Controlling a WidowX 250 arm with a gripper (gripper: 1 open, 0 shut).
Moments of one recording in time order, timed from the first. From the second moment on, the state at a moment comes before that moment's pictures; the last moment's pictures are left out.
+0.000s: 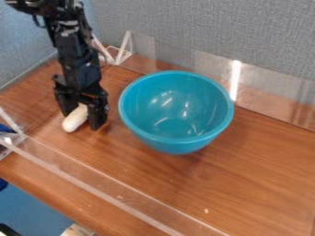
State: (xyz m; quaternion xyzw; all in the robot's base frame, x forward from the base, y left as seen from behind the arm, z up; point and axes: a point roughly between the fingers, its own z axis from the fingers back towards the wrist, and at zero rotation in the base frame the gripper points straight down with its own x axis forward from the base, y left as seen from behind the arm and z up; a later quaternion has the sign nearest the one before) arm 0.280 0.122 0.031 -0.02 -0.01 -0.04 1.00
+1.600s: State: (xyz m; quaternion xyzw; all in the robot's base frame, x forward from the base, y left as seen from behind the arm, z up) arm 0.291 0.135 0.046 -0.03 -0.02 -0.16 0.99
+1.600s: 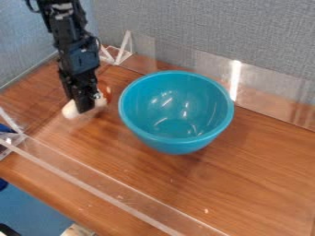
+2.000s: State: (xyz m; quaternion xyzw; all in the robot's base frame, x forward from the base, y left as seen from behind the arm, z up) arm 0.284 0.153 0.031 -0.05 -0.02 -0.13 0.99
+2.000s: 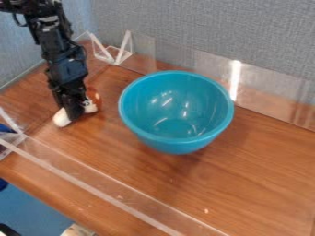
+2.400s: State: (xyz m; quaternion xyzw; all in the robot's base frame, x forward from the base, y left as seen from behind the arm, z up) arm 0.286 0.092 0.120 -0.03 -0.08 -0.16 0.98
